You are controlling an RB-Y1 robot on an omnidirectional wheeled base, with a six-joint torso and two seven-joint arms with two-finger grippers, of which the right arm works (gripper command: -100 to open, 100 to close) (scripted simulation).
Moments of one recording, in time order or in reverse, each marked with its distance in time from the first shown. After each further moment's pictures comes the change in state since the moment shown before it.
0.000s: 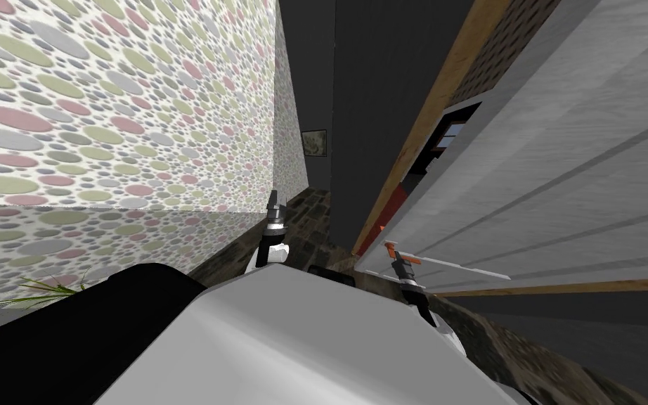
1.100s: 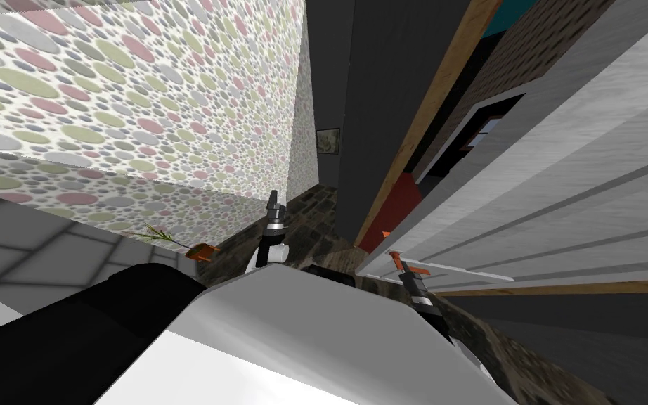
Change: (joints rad) arm 0.103 -0.072 0.046 0.004 0.015 -0.145 -0.071
